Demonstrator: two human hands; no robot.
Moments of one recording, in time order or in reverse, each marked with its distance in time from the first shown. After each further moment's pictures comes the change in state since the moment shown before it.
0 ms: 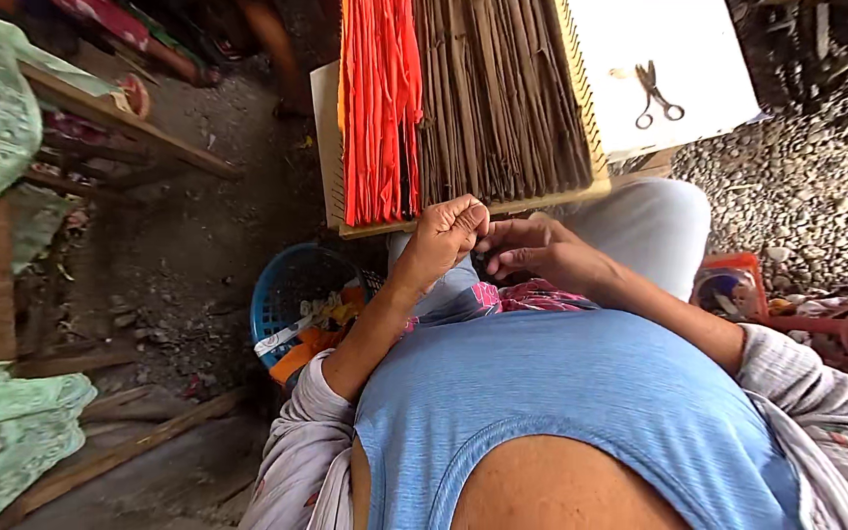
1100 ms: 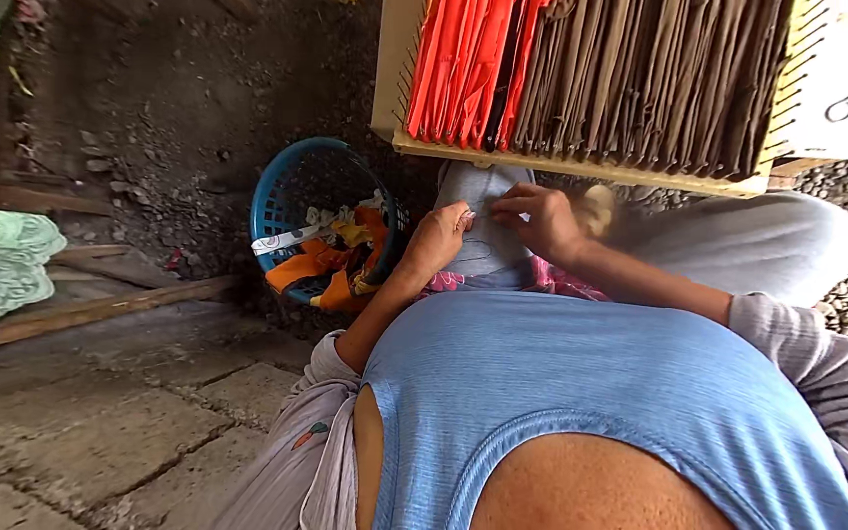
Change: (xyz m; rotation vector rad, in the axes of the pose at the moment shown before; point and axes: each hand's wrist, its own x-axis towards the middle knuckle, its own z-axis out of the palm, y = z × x) left_hand -0.065 -0.110 -0.073 0.761 0.250 -0.386; right_hand 0.098 0.083 0.024 -1.112 0.000 -0.271
